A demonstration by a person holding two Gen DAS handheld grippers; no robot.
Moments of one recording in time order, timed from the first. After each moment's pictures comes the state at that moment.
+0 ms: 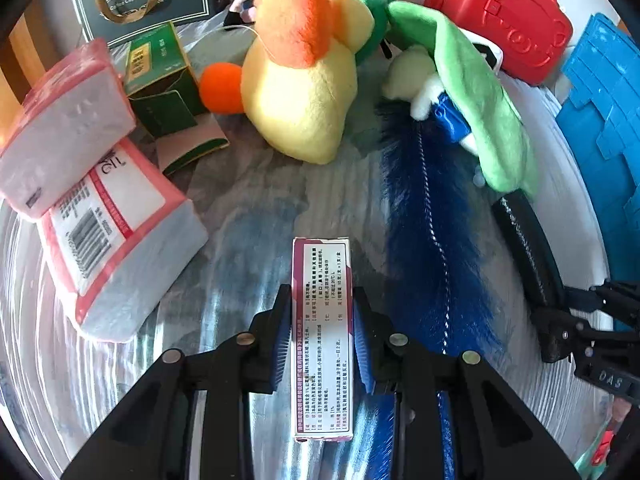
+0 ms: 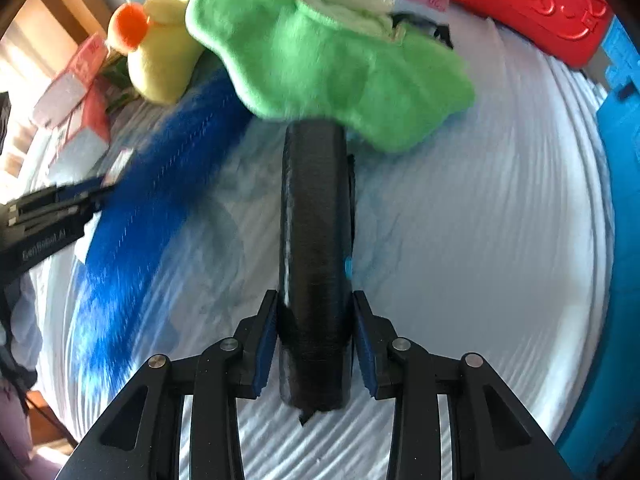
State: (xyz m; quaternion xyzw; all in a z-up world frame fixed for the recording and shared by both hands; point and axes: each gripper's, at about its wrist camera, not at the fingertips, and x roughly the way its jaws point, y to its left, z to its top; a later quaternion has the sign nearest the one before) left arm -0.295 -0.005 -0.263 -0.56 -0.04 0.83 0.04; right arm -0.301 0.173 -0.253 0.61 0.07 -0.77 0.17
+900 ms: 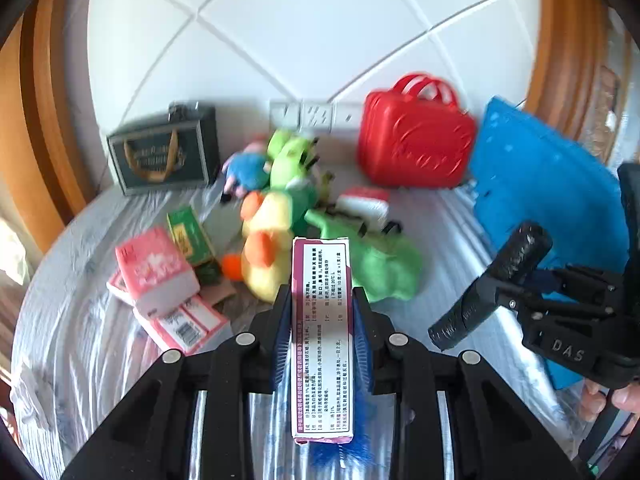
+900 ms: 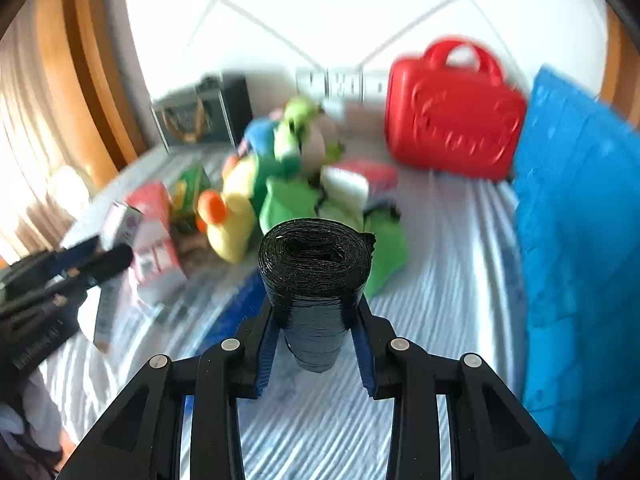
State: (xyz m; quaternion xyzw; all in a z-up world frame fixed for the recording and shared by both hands) left arm -0.196 0.005 -0.077 -0.35 -0.01 0.93 0.09; right arm -0.231 0.176 -0.084 0.41 0.02 -0.90 0.14
